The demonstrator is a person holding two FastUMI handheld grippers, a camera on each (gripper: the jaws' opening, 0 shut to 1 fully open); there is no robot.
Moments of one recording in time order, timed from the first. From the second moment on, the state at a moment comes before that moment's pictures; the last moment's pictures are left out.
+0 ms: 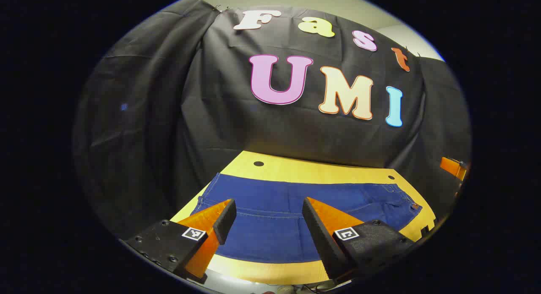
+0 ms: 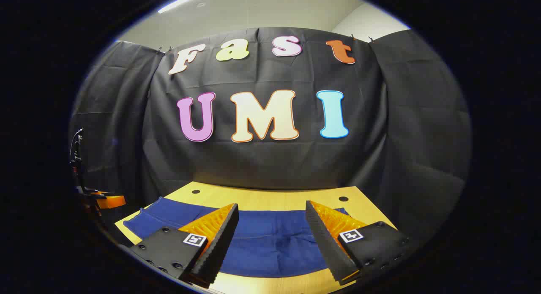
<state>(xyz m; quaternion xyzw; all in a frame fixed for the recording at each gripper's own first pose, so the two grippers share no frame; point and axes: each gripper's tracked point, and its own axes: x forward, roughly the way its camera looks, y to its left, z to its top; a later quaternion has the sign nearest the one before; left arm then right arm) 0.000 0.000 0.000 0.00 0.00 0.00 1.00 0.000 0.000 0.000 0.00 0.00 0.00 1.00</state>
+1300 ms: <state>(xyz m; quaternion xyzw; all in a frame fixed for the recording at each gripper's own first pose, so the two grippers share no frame) -0.002 0.057 -0.111 0.11 0.16 -0.09 0.98 -0.001 0.021 -0.055 0.00 0.08 0.03 1.00</state>
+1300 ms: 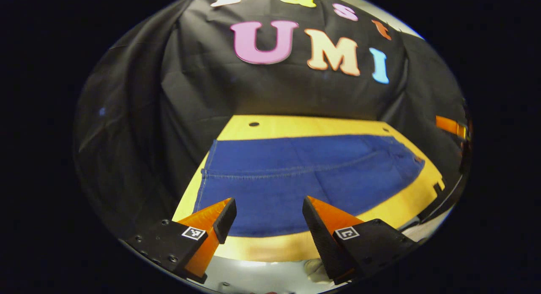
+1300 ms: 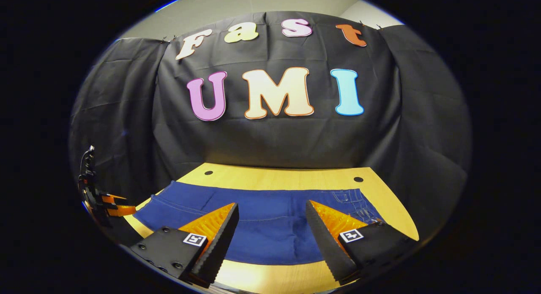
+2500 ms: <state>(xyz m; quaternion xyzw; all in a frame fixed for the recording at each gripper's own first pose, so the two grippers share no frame) -0.001 0.131 -0.209 0.44 0.46 -0.26 0.73 0.000 -0.001 -0.104 -0.06 0.16 0.01 0.98</state>
